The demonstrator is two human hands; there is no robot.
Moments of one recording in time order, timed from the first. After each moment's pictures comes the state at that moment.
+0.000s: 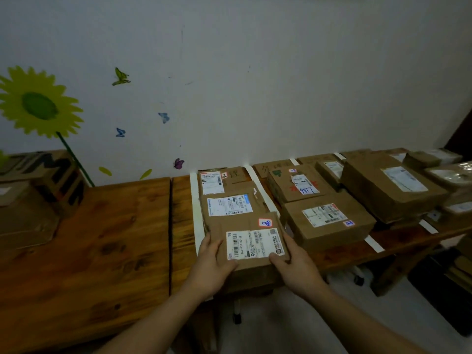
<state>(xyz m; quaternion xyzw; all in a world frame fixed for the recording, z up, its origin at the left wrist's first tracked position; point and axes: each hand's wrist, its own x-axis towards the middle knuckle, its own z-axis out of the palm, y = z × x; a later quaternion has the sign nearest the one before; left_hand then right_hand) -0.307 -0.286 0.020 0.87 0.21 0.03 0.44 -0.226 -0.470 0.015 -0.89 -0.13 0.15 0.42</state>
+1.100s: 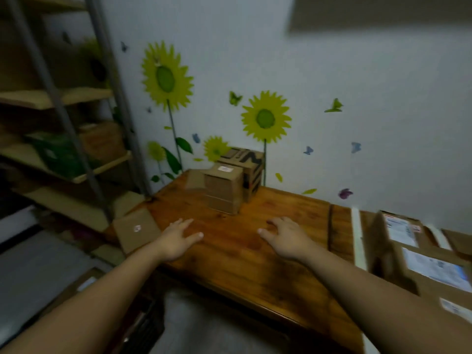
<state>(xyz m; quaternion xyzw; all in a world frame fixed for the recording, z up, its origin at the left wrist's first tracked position) -0.635 0.030 0.083 0.79 0.51 0.06 0.33 -0.393 -0.106 0.099 -0.81 -0.52 0.21 0.15</state>
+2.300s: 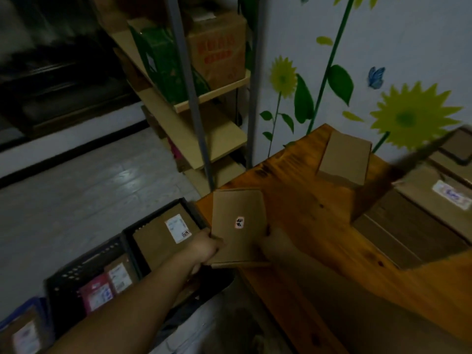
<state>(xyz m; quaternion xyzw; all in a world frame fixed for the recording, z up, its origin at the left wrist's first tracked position) -0.784 0.320 -0.078 0.39 0.70 0.15 0.58 -0.606 0.329 -0.085 -0.72 -0.49 0.48 0.12</state>
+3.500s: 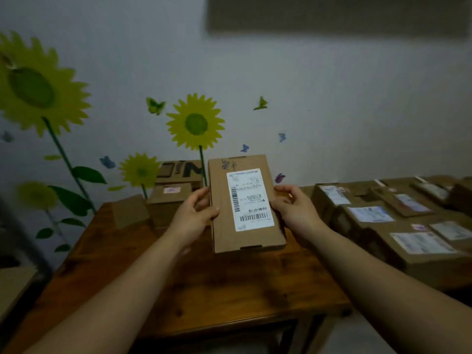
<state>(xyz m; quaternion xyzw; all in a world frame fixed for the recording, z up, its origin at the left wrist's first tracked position) -0.559 0.123 0.141 0.68 0.21 0.20 0.68 -0.456 -0.060 0.158 -0.72 -0.16 0.15 0.66</state>
